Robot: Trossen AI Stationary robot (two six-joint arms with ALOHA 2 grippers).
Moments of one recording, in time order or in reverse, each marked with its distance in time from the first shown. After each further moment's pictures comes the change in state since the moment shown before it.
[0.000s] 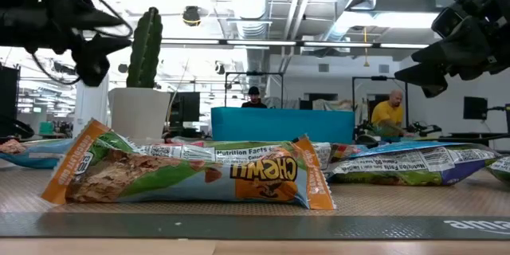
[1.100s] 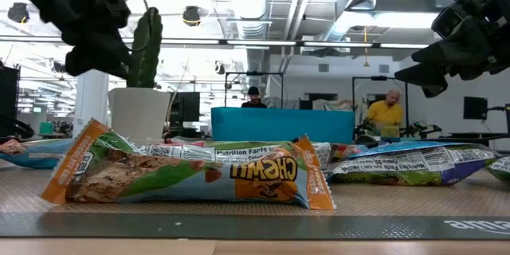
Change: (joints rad) left arm 0.000 0.680 0.516 -0.624 -0.227 -0.055; right arm 0.000 0.000 0.000 0.000 0.000 0.000
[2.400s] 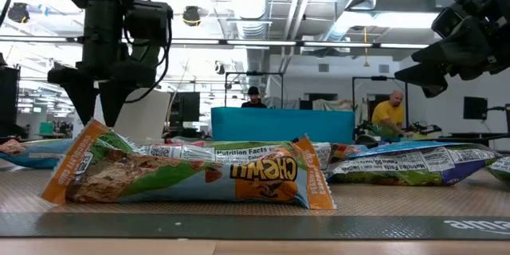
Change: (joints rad) left arm 0.303 0.585 0.217 -0.376 0.142 -0.218; right arm 0.000 0.000 0.000 0.000 0.000 0.000
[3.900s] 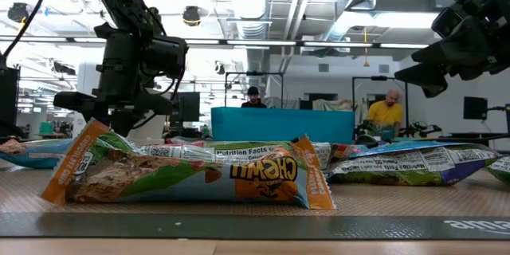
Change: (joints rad) left arm 0.076 0.239 -0.001 0.146 0.082 -0.130; right arm 0.000 0.000 0.000 0.000 0.000 0.000
